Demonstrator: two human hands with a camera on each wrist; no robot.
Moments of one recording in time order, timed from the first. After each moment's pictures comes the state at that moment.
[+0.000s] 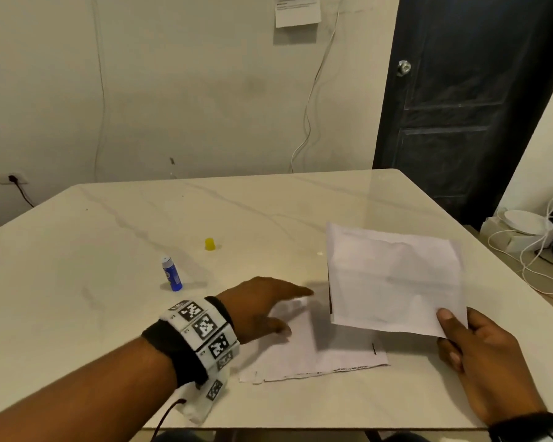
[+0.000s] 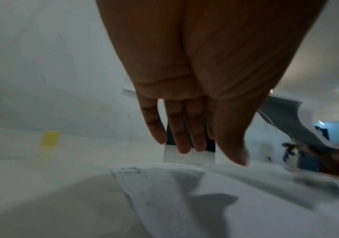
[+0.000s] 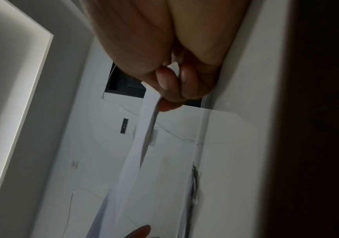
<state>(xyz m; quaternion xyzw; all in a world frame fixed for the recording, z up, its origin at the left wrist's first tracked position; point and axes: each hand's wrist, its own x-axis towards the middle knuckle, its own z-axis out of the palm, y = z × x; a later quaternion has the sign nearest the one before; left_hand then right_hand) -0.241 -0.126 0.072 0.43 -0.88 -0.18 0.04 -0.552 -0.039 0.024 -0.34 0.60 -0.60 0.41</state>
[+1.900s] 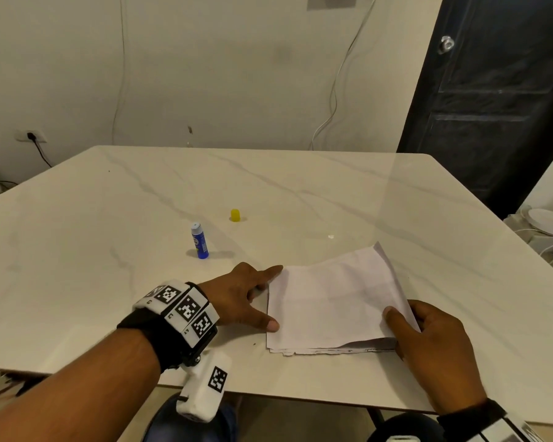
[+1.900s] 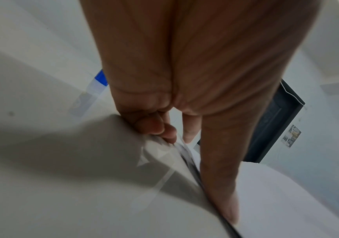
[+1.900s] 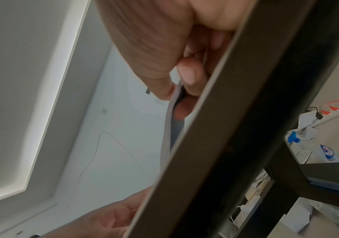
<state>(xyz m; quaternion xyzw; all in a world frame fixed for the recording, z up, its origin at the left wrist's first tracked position) -0.167 -0.112 0.048 0.58 -0.76 -0.31 0.00 -0.458 -0.041 0.017 -0.54 0.68 -0.42 0.26</state>
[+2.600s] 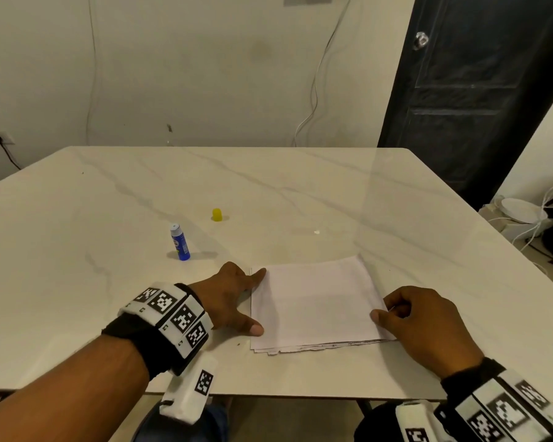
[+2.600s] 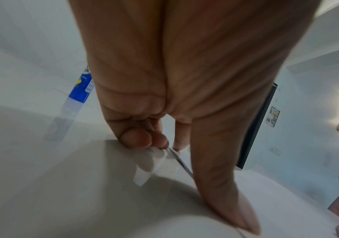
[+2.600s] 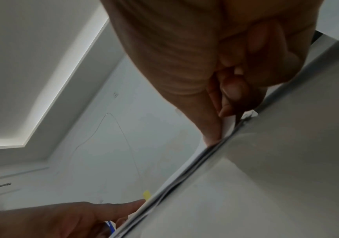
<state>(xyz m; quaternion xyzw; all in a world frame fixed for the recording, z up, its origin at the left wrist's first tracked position) -0.181 -0.113 0.051 0.58 -0.76 -0.25 -0.12 -0.484 -0.056 0.030 -0.60 0.73 -0.25 0.21</state>
